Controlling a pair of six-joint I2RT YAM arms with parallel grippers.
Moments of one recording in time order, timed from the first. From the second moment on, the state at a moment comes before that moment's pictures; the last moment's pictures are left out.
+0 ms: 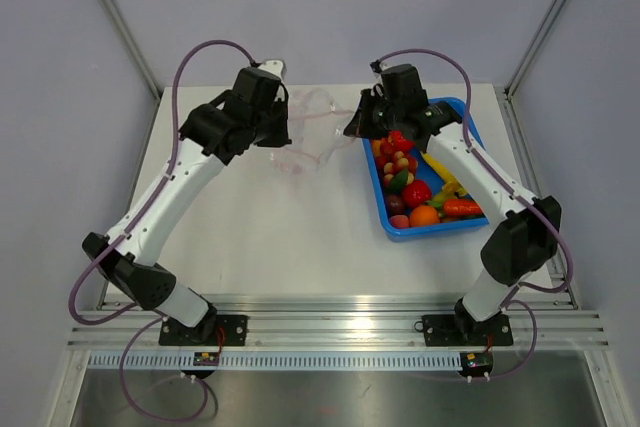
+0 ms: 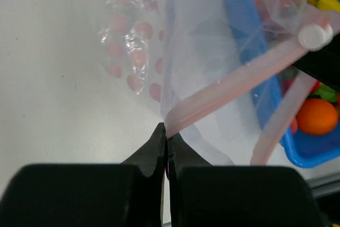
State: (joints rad) left arm -0.58 1.52 1.73 -0.95 -0.18 -0.40; right arm 0.50 1.66 1.59 -0.55 -0.19 0.56
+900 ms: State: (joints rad) left arm -0.62 1.69 1.64 -0.85 0.05 -0.59; right arm 0.50 1.85 1.64 -0.73 -0.24 0.46
